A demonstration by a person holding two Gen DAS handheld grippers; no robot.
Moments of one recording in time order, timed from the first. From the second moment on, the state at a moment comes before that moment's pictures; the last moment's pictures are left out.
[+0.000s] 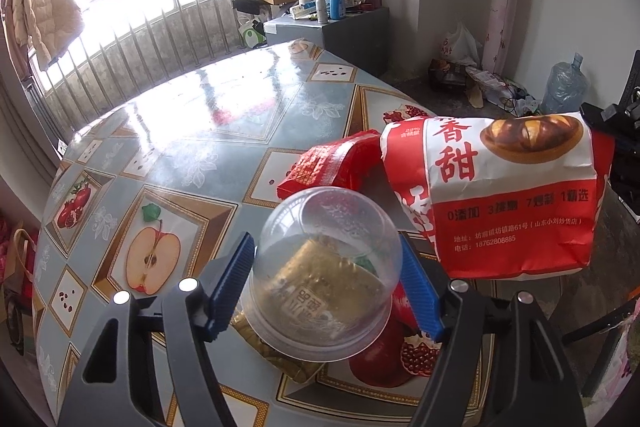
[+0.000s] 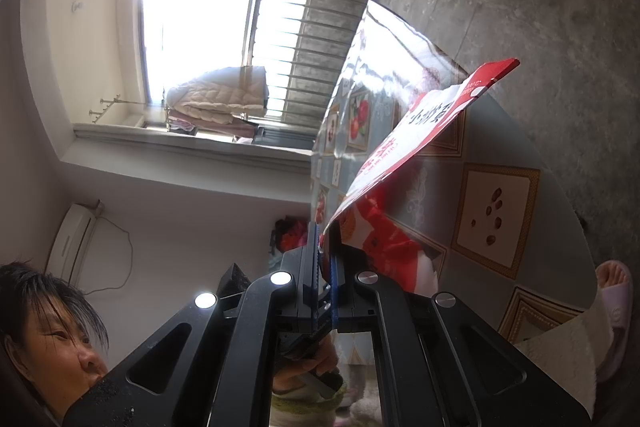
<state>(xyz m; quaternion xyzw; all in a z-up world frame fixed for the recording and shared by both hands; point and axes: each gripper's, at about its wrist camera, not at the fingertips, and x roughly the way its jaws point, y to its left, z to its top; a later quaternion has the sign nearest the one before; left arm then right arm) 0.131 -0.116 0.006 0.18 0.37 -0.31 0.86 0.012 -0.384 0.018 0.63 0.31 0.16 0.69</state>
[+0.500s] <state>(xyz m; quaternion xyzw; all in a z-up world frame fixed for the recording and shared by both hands) 0.121 -0.111 0.033 0.17 0.34 -0.30 0.88 0.004 -0.391 0.030 0.63 0.29 0.17 0.70</state>
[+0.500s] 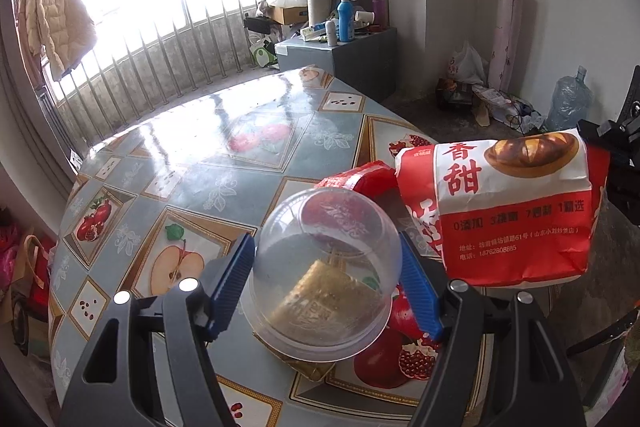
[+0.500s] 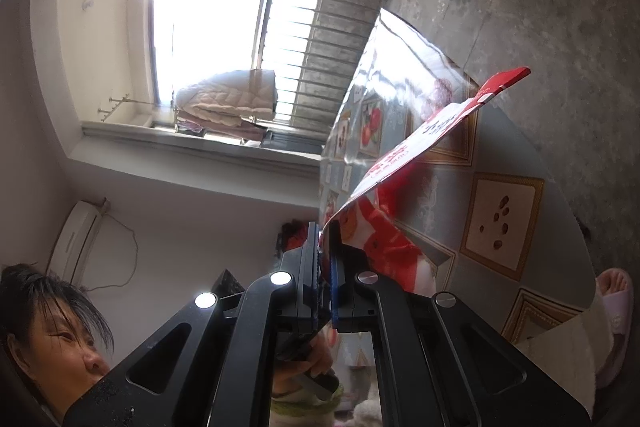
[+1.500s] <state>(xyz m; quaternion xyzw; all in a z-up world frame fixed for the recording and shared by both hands) 0.048 -0.327 0.080 0.18 0.32 -0.54 0.76 -0.170 -0.532 -0.014 0.68 0.11 -0.06 0.72</state>
